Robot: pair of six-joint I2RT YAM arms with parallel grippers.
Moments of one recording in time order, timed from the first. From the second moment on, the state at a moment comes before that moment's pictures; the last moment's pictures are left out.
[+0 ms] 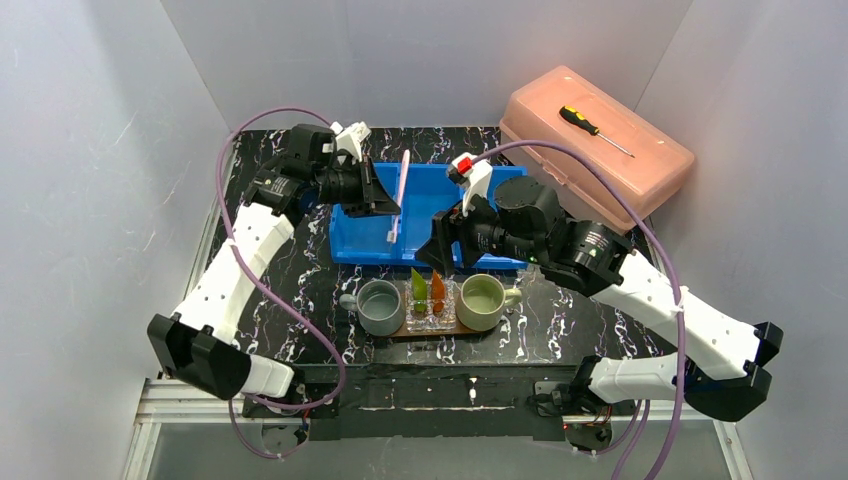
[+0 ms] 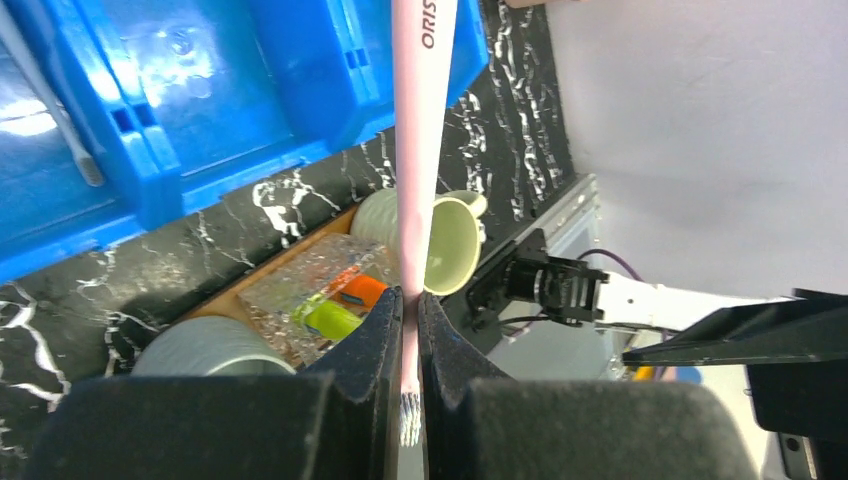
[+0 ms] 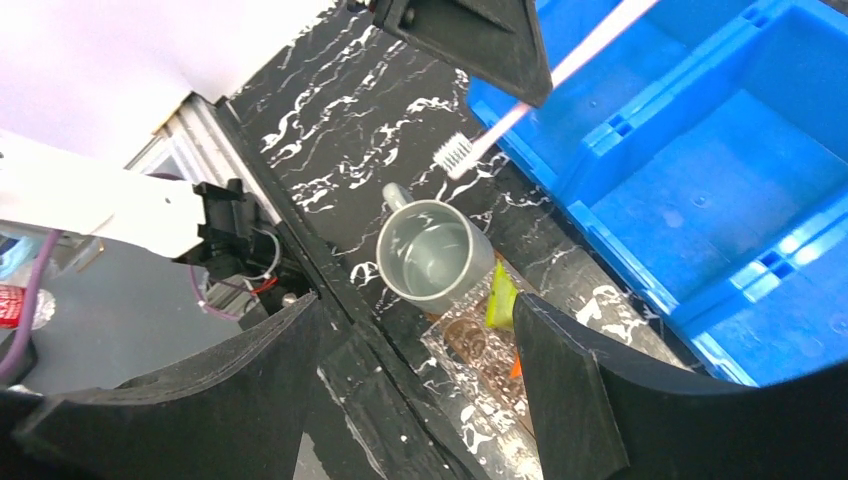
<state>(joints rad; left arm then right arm) -0.38 1.40 1.50 -0.82 0.56 -0.49 1.04 1.18 1.44 -0.65 -0.04 0.32</state>
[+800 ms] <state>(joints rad) -0.34 1.15 1.19 -0.64 0.63 -1.15 1.07 1.16 1.35 -0.53 -0.22 -0.01</state>
